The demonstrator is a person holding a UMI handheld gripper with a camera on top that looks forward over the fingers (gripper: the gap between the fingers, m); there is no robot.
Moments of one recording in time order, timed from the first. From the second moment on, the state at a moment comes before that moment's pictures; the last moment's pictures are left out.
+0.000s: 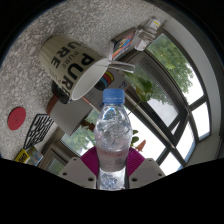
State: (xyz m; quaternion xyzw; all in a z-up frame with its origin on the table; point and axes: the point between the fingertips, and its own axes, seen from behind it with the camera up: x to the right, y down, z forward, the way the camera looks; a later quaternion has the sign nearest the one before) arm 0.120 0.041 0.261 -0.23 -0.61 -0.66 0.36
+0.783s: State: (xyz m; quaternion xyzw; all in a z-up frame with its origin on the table) arm 0.238 0.036 0.194 -0.74 -0.01 0.01 0.67
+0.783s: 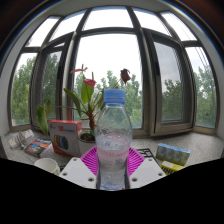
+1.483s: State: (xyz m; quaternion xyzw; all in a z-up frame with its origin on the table) arm 0.248 0.014 0.105 -0.81 0.03 -0.04 0.58
